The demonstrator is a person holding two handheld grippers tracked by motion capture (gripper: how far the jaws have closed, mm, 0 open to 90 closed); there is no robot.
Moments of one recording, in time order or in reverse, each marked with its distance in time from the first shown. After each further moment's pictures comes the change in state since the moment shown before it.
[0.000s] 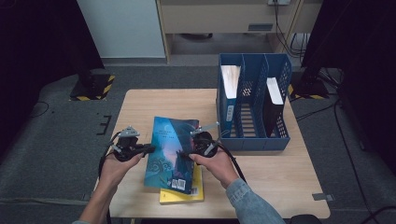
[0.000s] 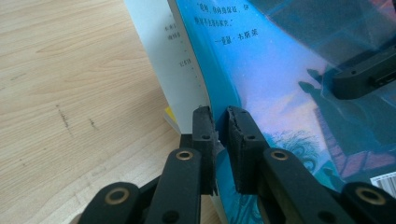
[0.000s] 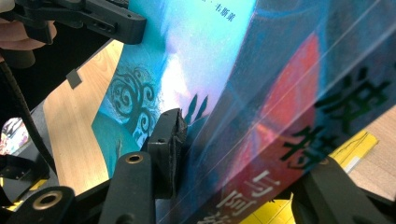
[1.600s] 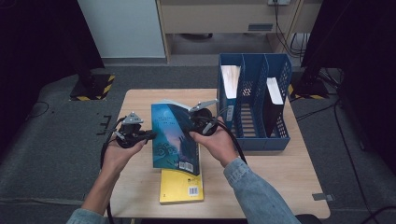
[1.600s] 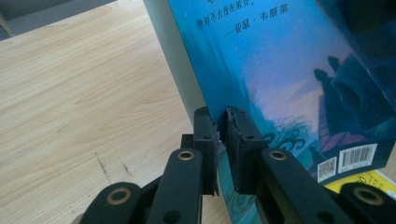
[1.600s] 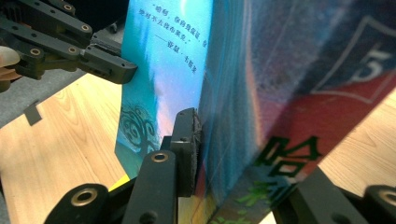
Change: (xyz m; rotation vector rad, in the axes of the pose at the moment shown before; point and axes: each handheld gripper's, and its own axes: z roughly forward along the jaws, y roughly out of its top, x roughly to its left) left arm 0.002 0.041 0.001 -0.030 0.078 0.087; right arm 0.005 0.067 -0.035 -0.065 -0.182 -0.115
